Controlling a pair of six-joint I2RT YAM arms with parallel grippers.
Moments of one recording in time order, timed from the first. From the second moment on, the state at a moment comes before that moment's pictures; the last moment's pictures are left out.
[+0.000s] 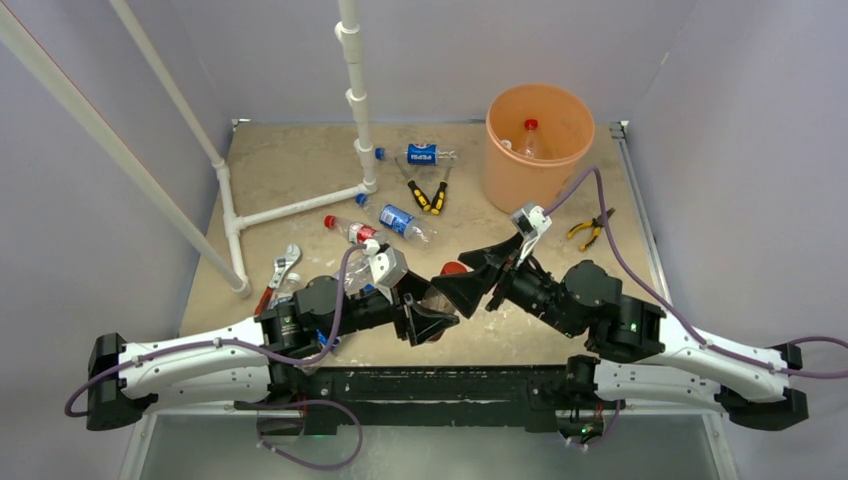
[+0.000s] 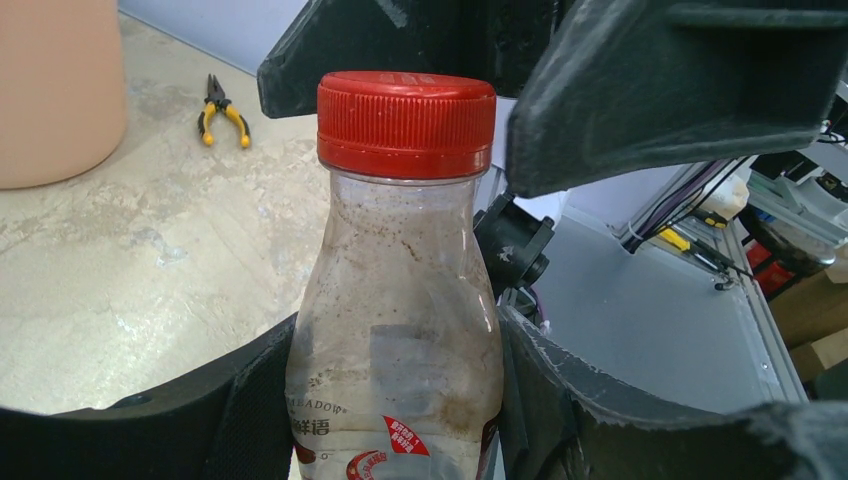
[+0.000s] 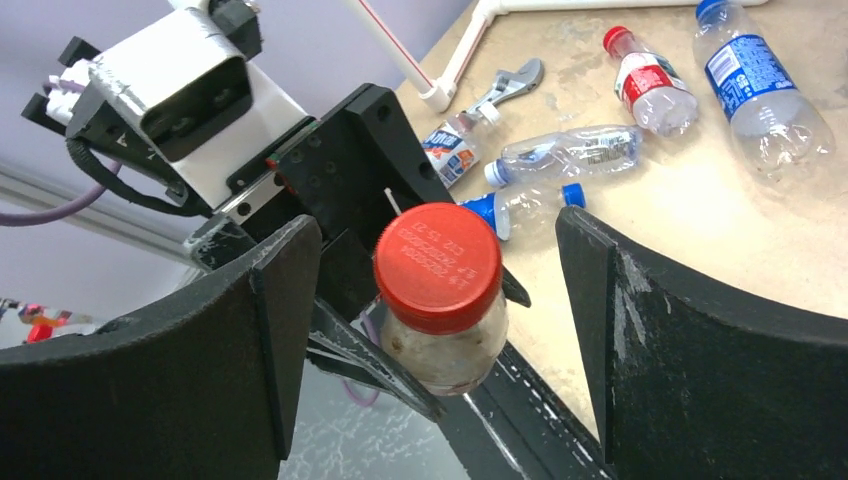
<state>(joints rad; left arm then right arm) -1.23 0.84 0.63 0.25 0.05 -0.35 1.27 0.73 0.92 -0.18 0.34 0.51</state>
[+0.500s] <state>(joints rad) -1.23 0.82 0.62 0.24 0.05 -0.35 1.27 0.81 0.90 -0.19 0.31 0.56</state>
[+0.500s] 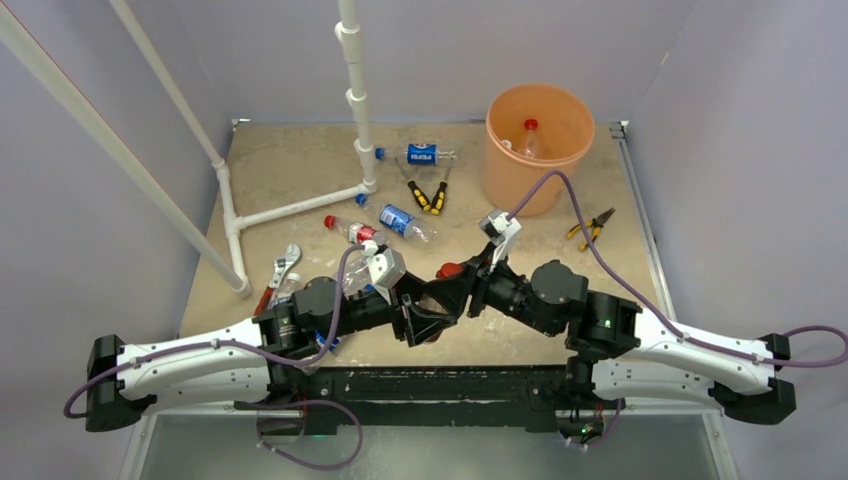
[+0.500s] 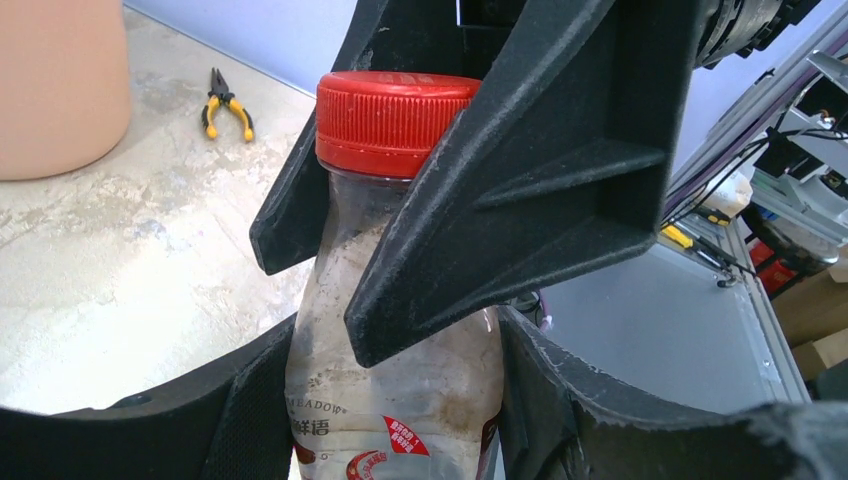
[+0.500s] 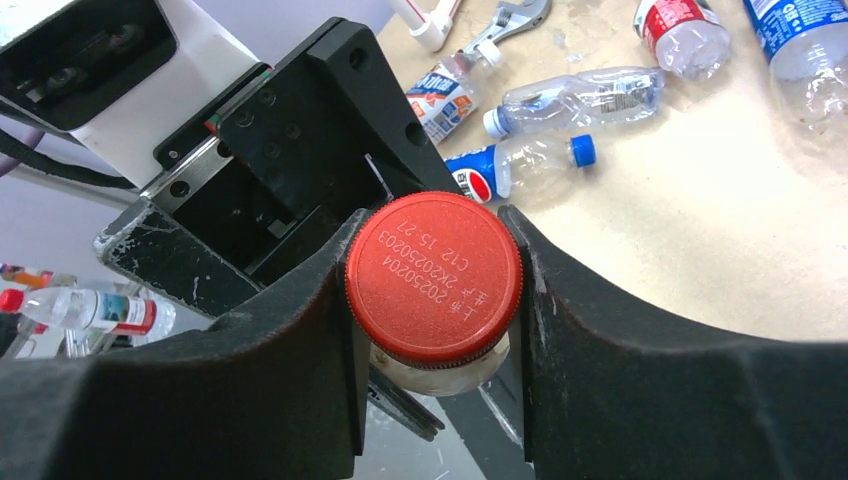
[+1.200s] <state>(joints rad) -1.23 0.74 0.59 0.24 -0.01 -0.36 1.28 0.76 0.89 -0.17 0.31 0.54</state>
